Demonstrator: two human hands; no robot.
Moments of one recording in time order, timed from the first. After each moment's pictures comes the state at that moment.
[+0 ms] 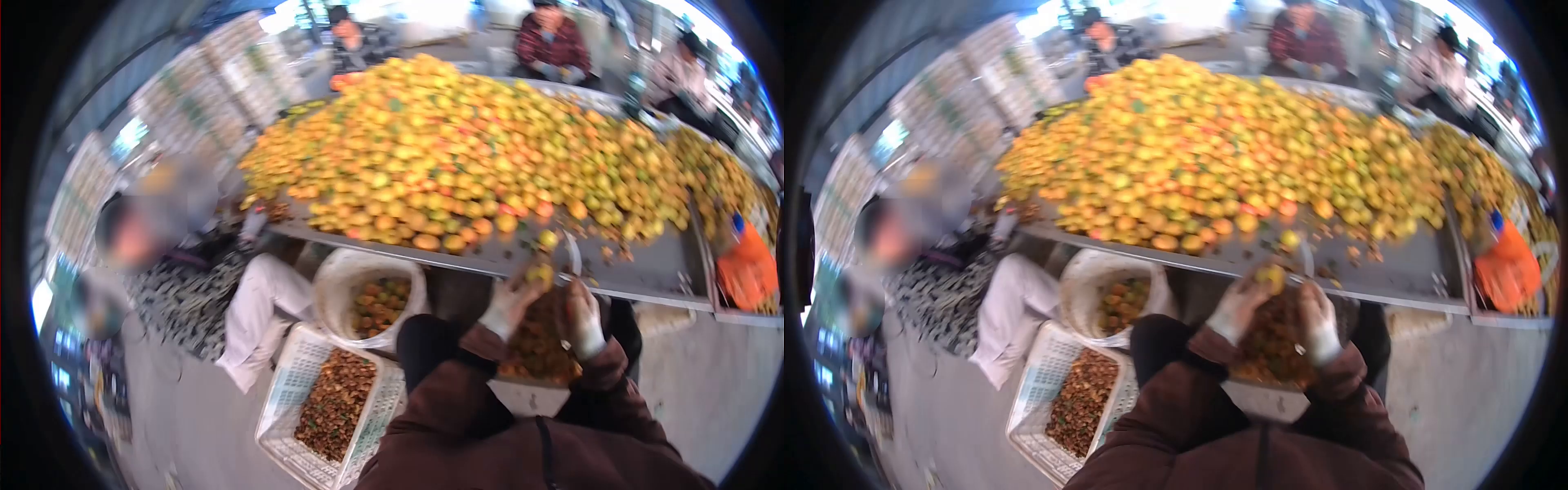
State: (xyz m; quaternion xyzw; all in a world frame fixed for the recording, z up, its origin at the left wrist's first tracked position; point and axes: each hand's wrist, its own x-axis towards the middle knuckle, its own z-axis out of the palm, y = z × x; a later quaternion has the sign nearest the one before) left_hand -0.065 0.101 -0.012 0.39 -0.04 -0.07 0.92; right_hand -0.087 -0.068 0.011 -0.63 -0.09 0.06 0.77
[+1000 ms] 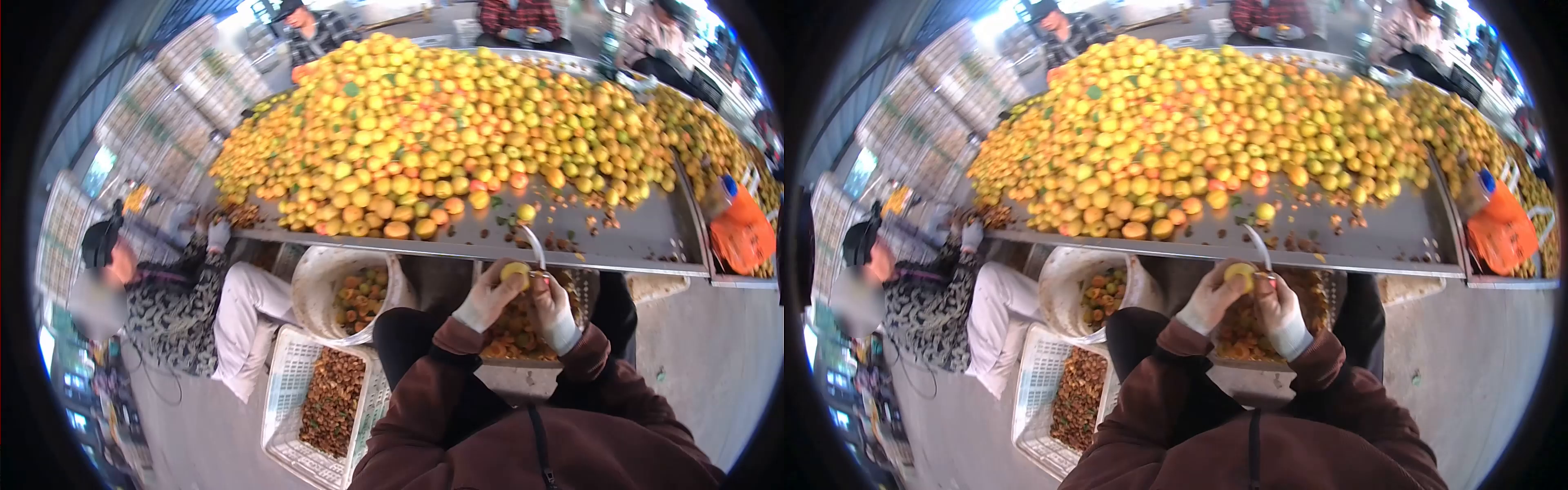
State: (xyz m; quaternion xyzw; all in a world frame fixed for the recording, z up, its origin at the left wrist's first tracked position) left_hand -0.080 0.115 -0.001 0.60 -0.13 -0.09 0.78; right_hand -0.101 -0.043 0.007 -0.65 -0.02 0.07 0.76
